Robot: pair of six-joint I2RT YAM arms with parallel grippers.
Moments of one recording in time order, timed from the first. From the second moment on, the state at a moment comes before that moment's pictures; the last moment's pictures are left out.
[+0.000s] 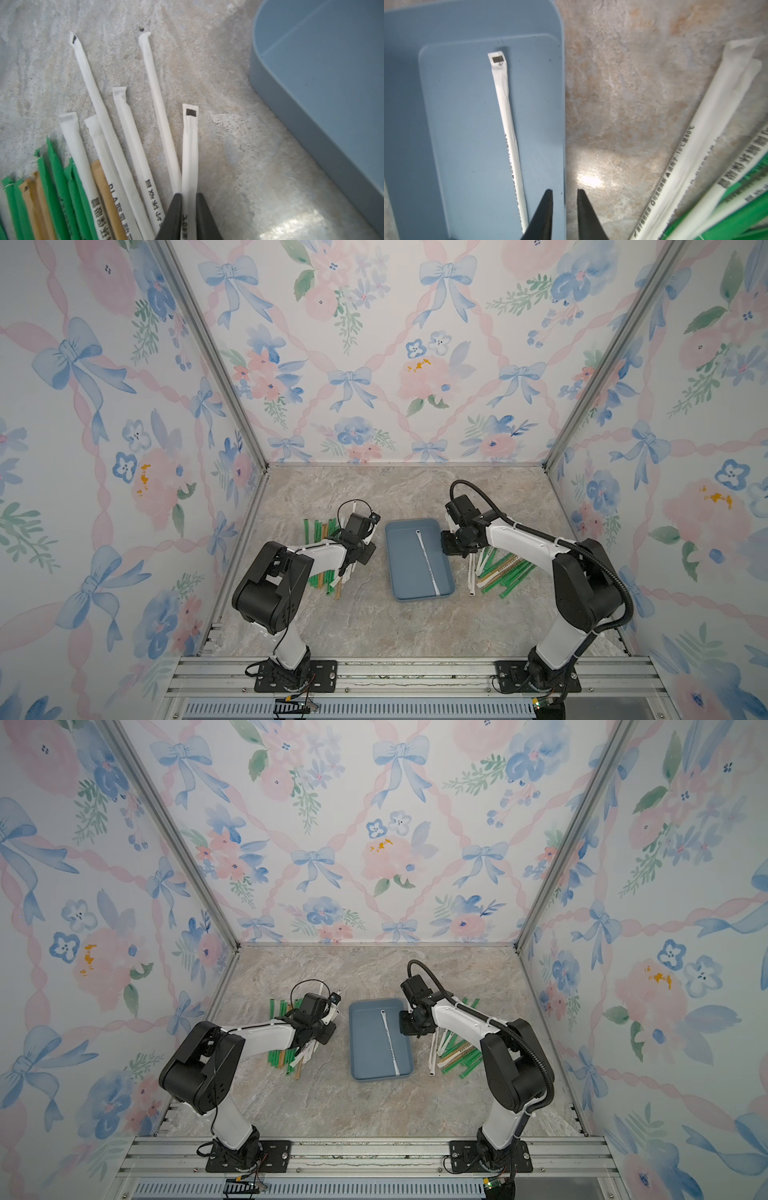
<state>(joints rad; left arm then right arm) -0.44 1.71 0.83 -0.06 -0.16 0.19 0.50 1.74 1.18 -0.65 -0.05 0.43</state>
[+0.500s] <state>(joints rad) -0.45 1.62 0.86 -0.08 -0.17 0.09 0.36 1.61 1.10 -0.67 -0.04 0.43</state>
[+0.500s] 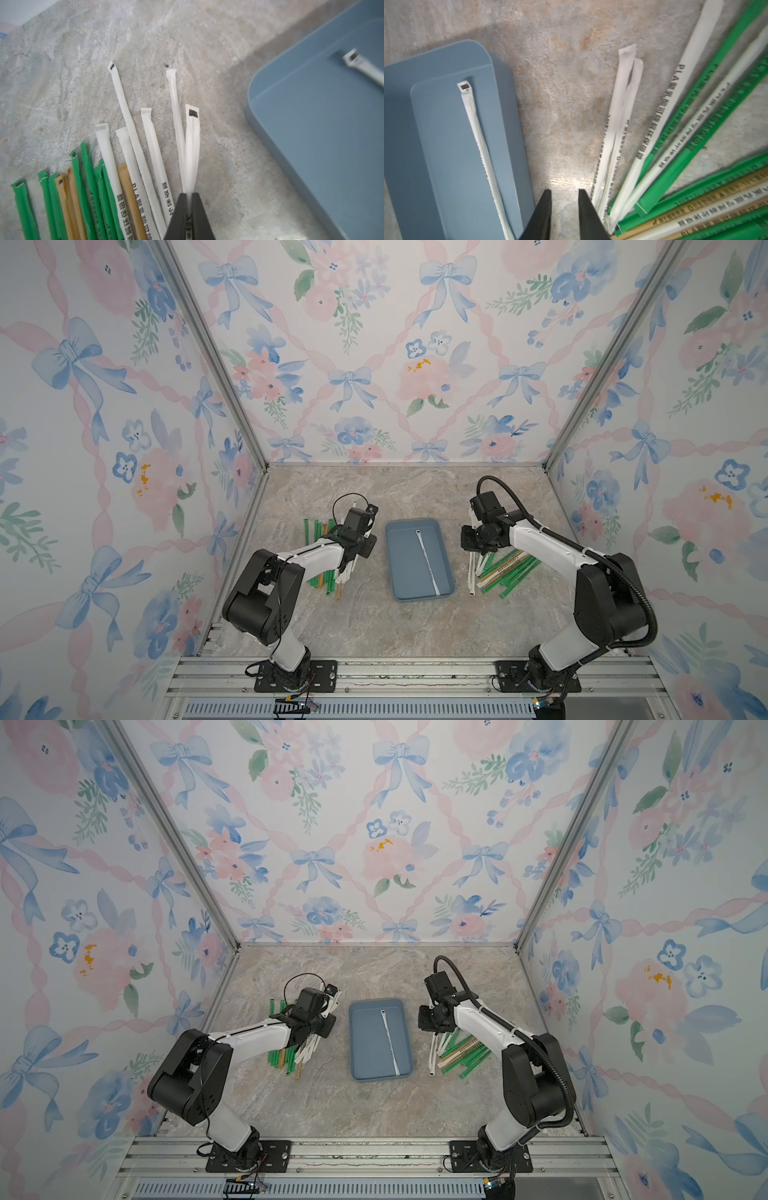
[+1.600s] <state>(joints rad) -0.62 1.76 0.94 0.03 0.09 -0.82 0.30 1.69 1.02 -0.65 -0.02 0.43</state>
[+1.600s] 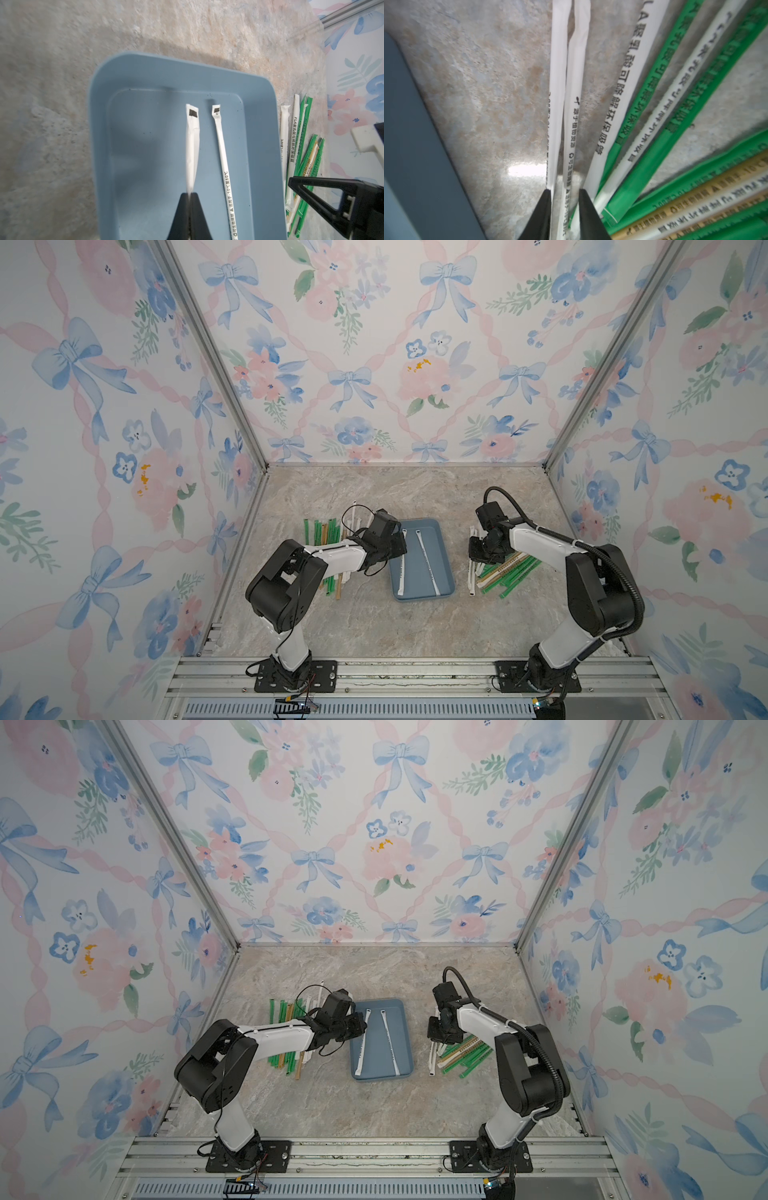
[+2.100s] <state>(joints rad) -0.63 1.79 0.96 0.05 -0.01 -0.86 0.34 1.72 1.05 -0.65 -0.01 0.43</state>
